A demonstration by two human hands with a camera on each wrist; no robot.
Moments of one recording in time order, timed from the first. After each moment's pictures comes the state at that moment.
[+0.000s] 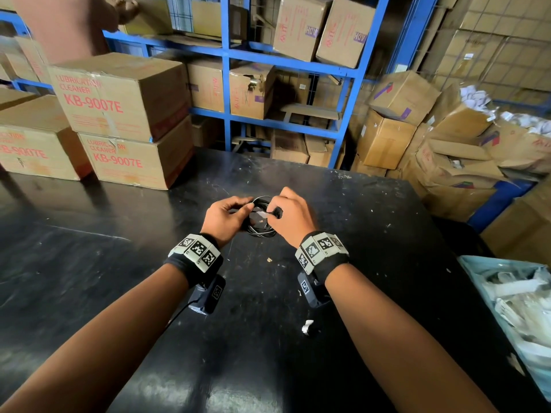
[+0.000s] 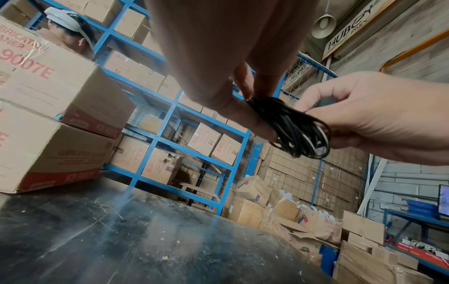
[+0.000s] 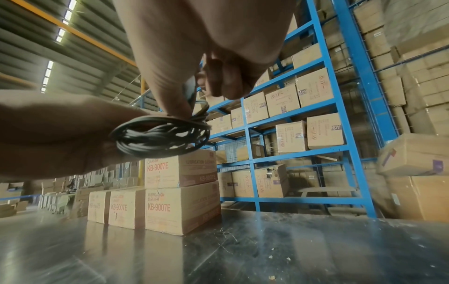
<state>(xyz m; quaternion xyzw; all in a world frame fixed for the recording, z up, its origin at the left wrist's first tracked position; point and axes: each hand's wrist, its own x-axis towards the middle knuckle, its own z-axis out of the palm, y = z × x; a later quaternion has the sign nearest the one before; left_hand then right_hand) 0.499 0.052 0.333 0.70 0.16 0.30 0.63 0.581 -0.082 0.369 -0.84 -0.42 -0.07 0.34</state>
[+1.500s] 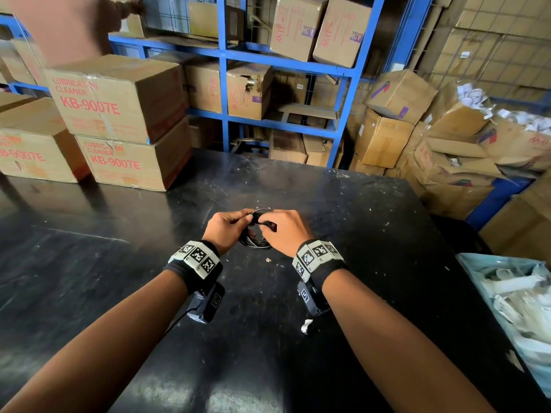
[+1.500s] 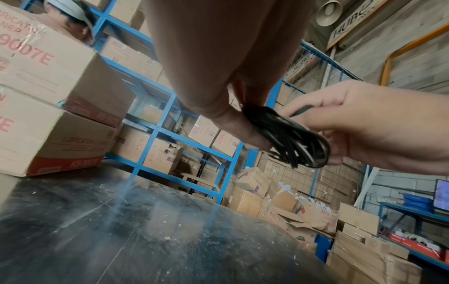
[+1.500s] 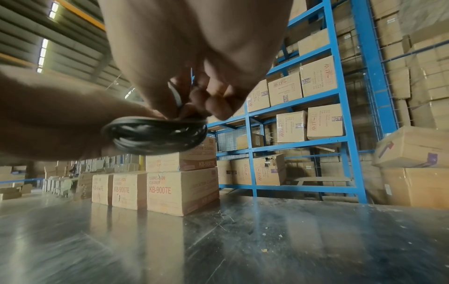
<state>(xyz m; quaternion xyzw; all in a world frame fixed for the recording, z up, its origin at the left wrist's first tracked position) 0.495 0.051 0.315 0.75 0.15 0.23 0.60 0.575 -0.090 0.354 -0.83 -0.46 -0.02 0.30</state>
